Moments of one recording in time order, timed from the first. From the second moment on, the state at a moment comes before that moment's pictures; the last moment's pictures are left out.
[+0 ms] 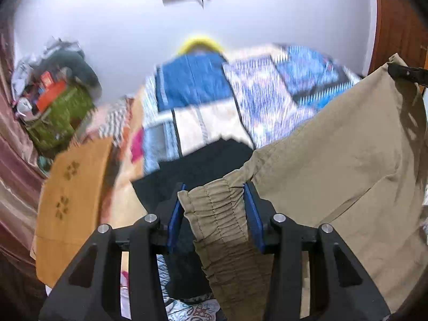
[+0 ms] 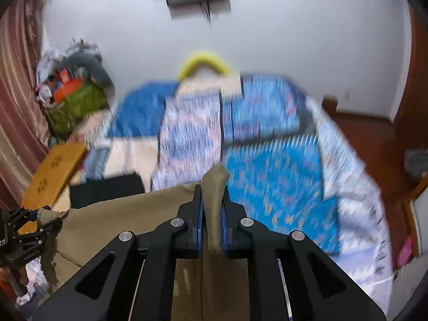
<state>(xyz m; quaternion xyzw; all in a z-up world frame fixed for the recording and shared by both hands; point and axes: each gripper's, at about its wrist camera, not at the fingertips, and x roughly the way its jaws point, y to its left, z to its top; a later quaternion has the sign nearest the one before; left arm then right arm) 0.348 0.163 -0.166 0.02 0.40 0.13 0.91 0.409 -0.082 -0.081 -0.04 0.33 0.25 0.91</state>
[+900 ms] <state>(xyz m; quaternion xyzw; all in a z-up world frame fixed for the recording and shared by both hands) 0.181 0.110 -0.146 -0.02 0.40 0.02 0.92 0.220 -0.183 -0.067 -0.05 0.35 0.29 0.89</state>
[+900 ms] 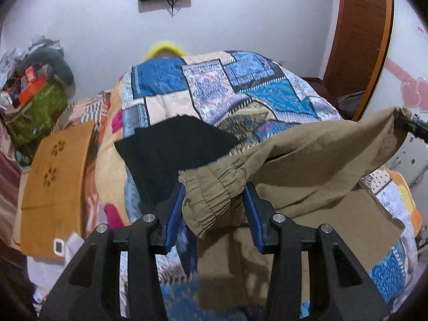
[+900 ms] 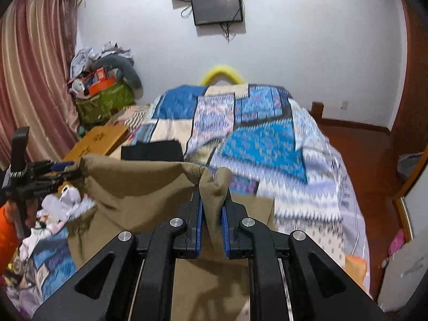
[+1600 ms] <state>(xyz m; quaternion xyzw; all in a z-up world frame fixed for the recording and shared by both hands) 0.101 0.090 -0.165 0.00 0.42 0.02 0.91 0.112 -0.213 -0.116 -0.03 0.40 0.24 0.89</state>
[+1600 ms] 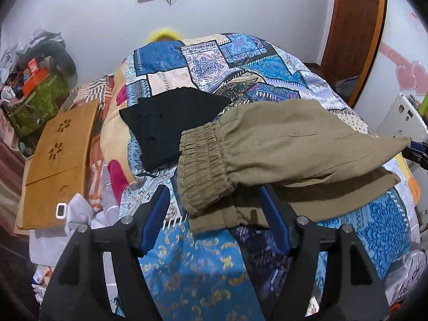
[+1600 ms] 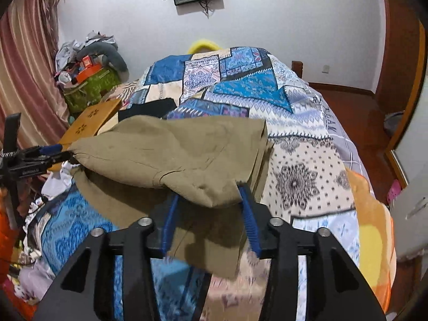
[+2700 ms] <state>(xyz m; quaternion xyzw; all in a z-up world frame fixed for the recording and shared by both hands) 0.145 0.010 -0.167 0.14 0.44 -0.04 0.88 0.110 -0.090 -0.145 -0.17 0.40 0.33 0.84</state>
